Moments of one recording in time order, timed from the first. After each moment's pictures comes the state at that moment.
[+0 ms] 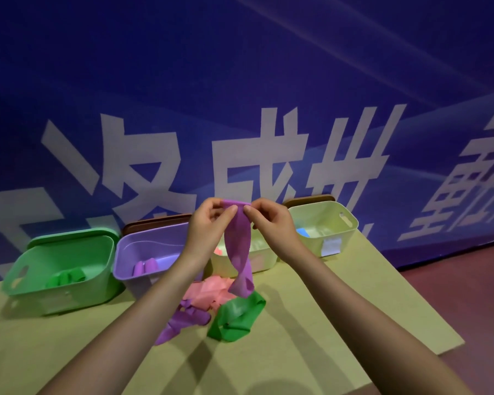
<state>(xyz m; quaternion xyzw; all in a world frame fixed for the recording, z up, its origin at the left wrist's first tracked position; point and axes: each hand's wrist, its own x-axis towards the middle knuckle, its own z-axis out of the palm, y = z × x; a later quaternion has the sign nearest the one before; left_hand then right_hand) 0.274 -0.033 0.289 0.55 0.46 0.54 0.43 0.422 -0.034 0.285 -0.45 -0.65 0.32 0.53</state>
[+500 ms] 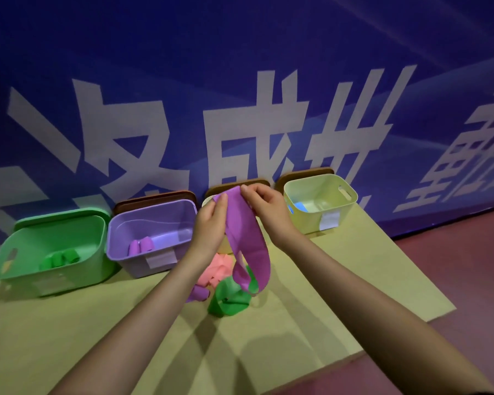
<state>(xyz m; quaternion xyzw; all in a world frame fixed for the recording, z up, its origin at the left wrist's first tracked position) 0.289 -0.032 0.251 0.49 0.51 0.52 0.48 0.415 -0.026 0.265 -0.48 -0.56 0.42 0.54</state>
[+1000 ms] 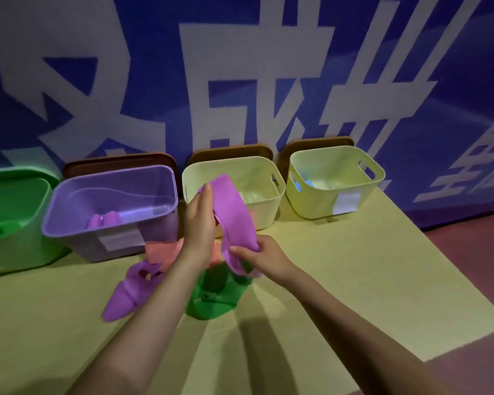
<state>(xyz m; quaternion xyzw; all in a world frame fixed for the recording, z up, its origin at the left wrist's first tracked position) 0.323 0.016 0.118 0.36 0.51 0.61 0.49 0.456 -0.007 0.055 -0.55 -0.59 0.48 0.34</state>
